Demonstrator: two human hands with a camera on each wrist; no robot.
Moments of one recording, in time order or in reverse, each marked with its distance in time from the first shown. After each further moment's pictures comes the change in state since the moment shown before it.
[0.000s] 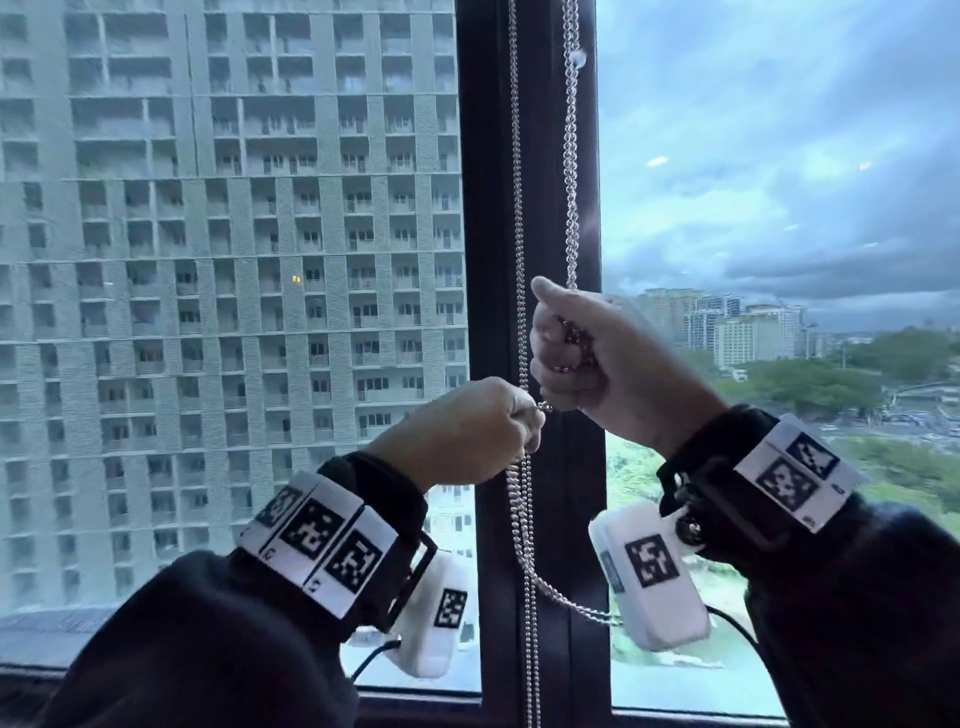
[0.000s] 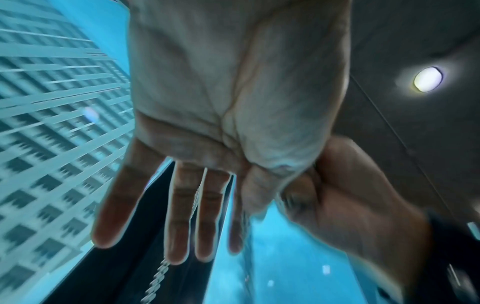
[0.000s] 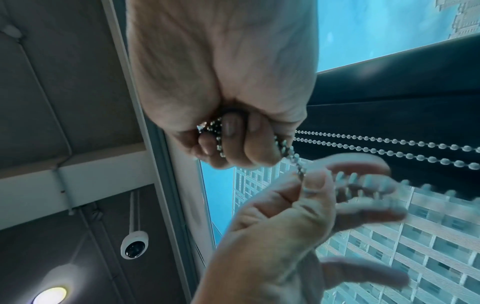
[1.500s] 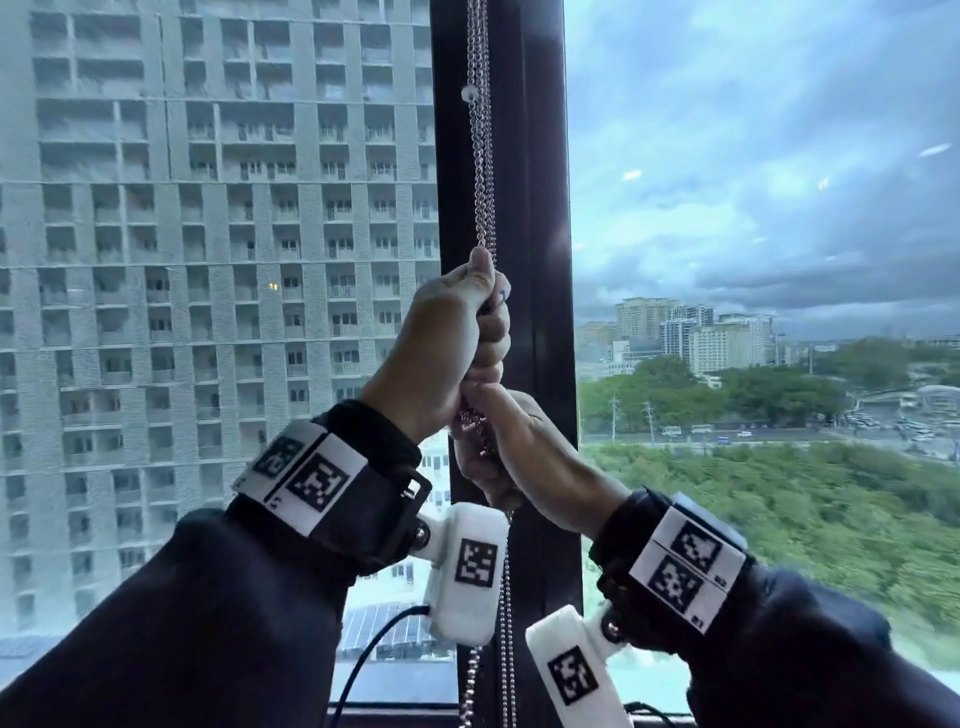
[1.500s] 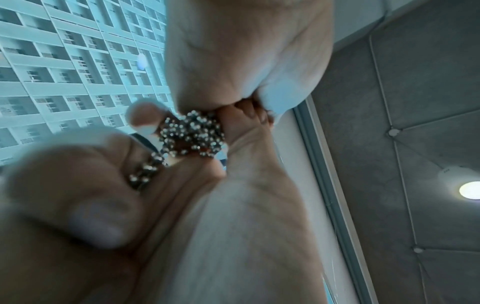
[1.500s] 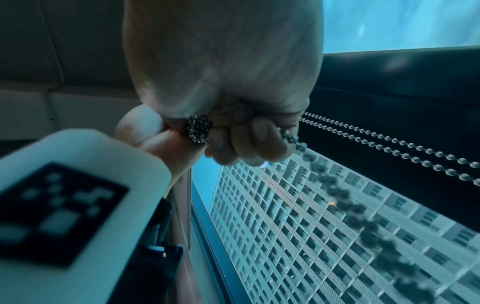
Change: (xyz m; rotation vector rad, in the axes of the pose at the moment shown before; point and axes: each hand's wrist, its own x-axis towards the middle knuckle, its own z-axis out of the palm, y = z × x) left_hand 0.025 0.038 -0.024 -1.073 0.321 0.183; right_hand -0.025 0.047 0.036 -0.321 0.034 0.025
